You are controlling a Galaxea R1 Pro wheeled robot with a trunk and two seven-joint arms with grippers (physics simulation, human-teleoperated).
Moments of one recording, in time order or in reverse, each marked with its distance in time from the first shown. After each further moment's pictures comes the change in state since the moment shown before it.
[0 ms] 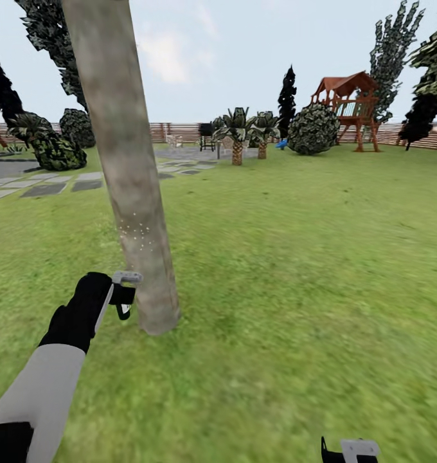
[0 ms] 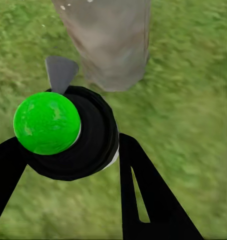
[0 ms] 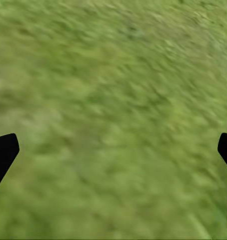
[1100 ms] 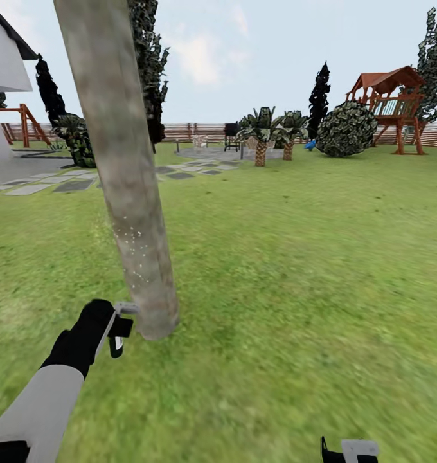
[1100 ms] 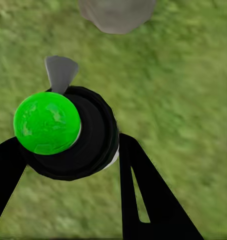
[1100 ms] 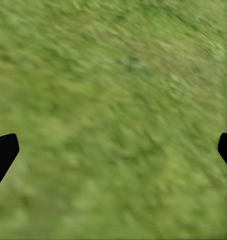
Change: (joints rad) left arm 0.089 0.006 -0.001 0.131 -0.019 -0.010 0.023; right arm 0.000 -0.002 0.000 0.000 0.000 0.000 0.001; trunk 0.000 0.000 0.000
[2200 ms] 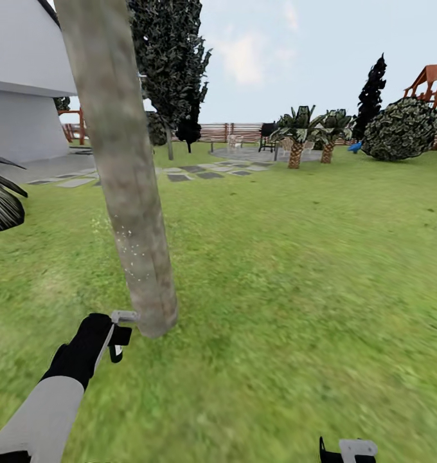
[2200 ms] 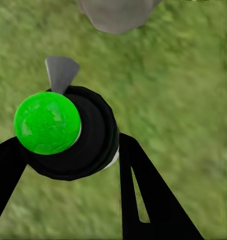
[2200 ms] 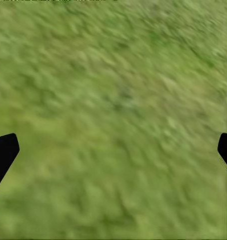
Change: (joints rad) left arm 0.044 -0.022 0.084 0.052 -0.040 -0.150 0.017; right arm 0.000 0.007 0.002 0.001 0.001 0.000 -0.001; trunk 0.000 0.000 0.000
